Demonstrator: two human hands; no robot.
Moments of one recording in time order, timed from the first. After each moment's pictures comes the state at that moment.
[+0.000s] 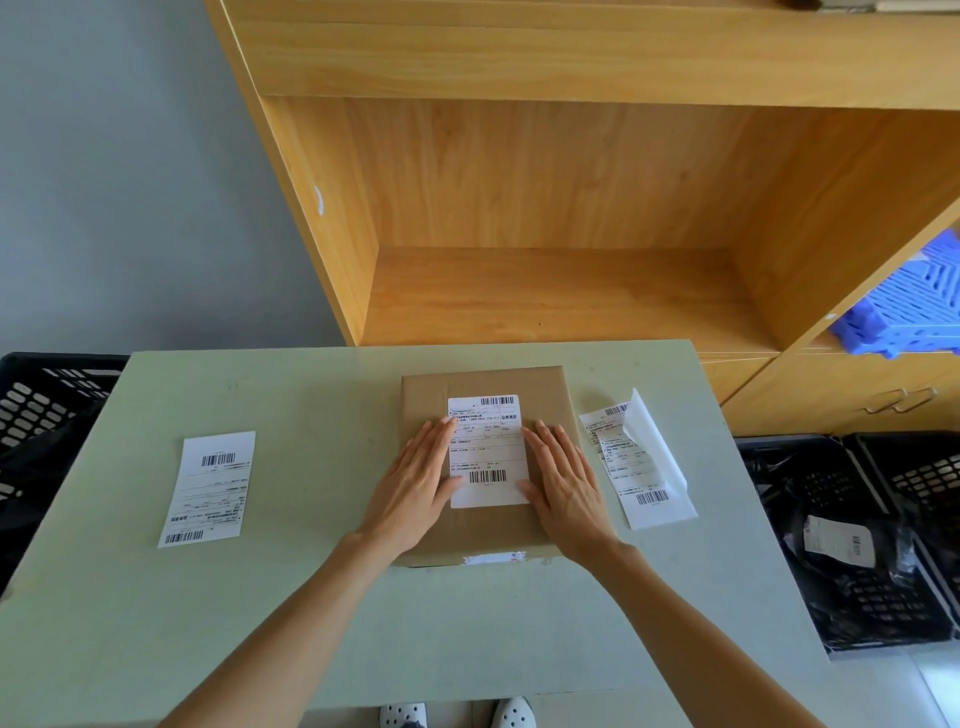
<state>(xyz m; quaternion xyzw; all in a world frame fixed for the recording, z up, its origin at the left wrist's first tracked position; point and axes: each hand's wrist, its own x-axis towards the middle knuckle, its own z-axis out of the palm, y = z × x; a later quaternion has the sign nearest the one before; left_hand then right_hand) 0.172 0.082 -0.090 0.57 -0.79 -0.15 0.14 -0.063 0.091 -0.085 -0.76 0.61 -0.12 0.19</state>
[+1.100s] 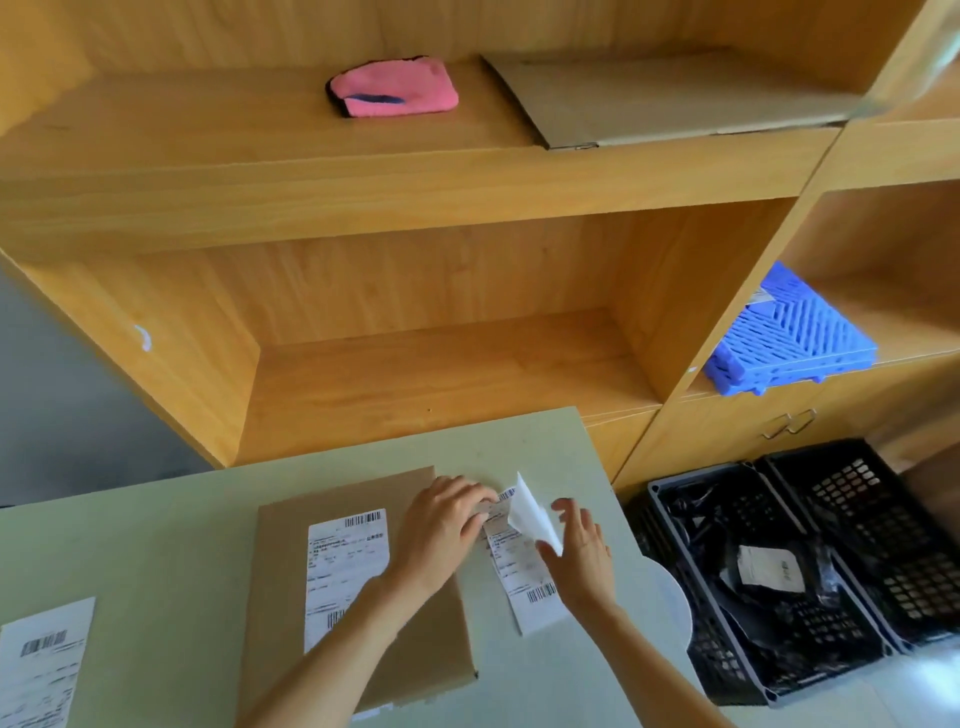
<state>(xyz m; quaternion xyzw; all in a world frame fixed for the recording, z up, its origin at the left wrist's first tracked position) -0.020 -0.001 -0.027 0.47 -0.84 -0.14 0.22 -0.212 0.052 -0.074 -0.54 0.79 -0.18 0.25</state>
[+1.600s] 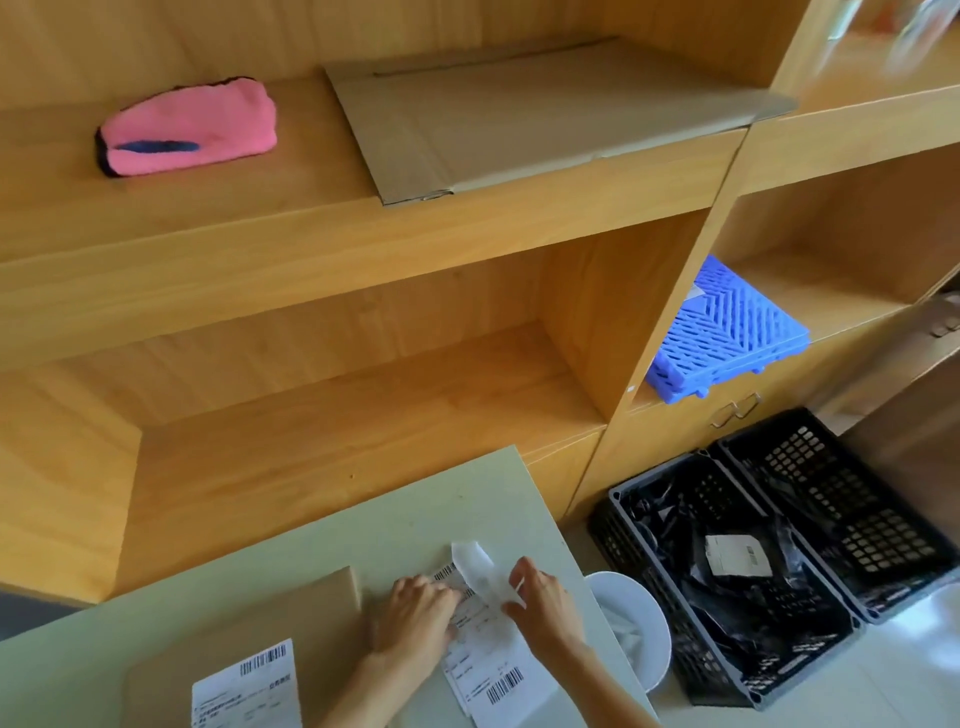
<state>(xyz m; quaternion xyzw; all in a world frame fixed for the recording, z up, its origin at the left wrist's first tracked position) -0.090 -0.049 -0.095 0.44 -0.87 -0.15 -0.15 -0.262 0.001 -0.107 -0.50 0.79 -0.11 0.35</state>
